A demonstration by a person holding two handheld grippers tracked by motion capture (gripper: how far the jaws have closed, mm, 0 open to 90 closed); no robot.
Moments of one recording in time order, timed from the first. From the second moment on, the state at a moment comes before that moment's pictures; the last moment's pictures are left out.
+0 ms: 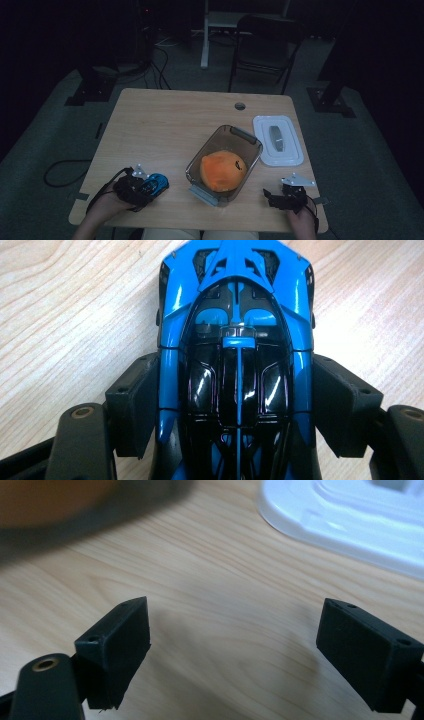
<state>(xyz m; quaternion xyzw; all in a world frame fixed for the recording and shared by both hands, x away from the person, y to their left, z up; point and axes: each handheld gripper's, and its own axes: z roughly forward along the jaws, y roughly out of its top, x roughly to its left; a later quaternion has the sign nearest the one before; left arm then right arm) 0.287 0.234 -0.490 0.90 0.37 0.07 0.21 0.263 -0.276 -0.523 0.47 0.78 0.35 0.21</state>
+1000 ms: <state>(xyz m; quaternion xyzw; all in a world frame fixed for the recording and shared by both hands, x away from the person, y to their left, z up) 0.332 0.218 -0.375 0.89 0.35 0.14 0.24 0.276 -0.146 -0.513 0.40 0.81 0.40 0.17</state>
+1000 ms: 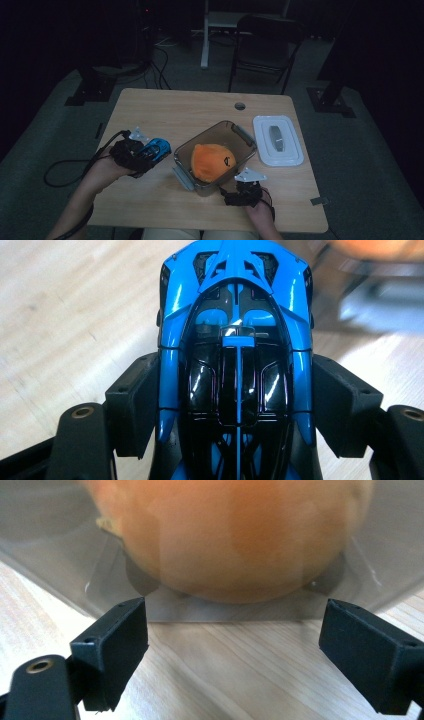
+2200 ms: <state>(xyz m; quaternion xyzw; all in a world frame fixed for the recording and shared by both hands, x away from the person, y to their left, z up) 0.376 0.095 -0.337 0.92 0.28 0.12 0.26 0.279 -0.193 -0.521 0.46 0.79 0.35 0.21</state>
